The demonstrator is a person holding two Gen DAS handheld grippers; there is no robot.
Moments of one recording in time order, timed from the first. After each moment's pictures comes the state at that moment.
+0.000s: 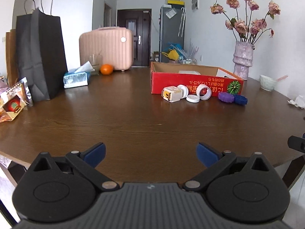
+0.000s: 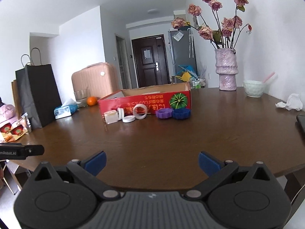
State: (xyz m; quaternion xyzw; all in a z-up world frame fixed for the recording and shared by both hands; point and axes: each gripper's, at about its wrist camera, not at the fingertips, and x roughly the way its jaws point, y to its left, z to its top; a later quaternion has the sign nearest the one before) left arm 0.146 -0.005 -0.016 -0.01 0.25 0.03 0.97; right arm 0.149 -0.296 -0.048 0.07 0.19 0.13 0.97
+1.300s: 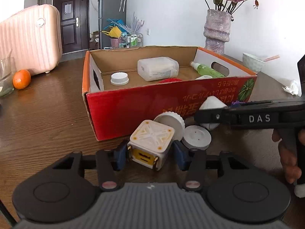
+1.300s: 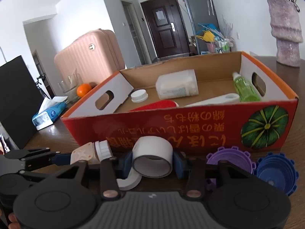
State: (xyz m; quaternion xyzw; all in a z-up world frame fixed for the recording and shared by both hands) left arm 0.434 0.004 -0.047 0.04 0.32 -0.17 0.93; right arm 0.470 -0.207 -0.058 0.10 0.30 0.21 0.92
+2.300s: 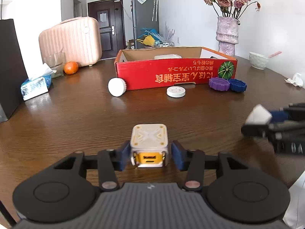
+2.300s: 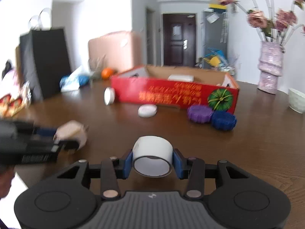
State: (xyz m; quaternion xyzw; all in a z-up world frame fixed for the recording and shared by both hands) left arm 0.254 -0.031 -0.045 0.04 0.29 -0.04 0.96; right arm 0.267 -0.236 -0.051 -0.03 0.27 0.21 0.94
